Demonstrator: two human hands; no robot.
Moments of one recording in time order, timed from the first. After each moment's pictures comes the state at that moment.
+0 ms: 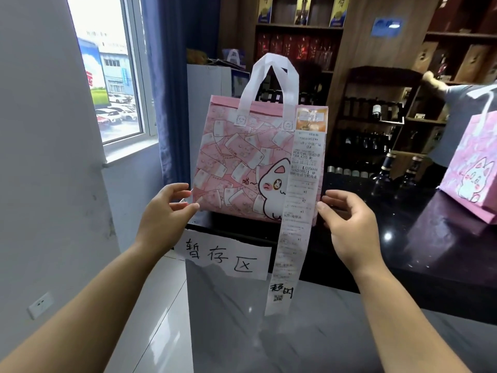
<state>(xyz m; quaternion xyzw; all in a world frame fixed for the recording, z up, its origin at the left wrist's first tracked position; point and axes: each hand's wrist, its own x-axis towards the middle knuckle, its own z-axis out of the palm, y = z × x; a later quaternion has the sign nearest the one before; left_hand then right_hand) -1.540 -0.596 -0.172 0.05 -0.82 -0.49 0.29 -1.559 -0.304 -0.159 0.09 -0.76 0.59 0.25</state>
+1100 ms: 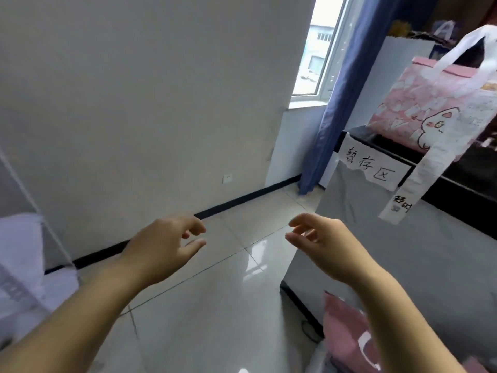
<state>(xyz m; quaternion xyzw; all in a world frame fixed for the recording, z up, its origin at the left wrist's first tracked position) -0.963 -0.562 -0.249 0.28 -0.92 -0.23 0.18 -1.178 -0.370 -0.215 0.47 -0.84 0.26 -0.08</state>
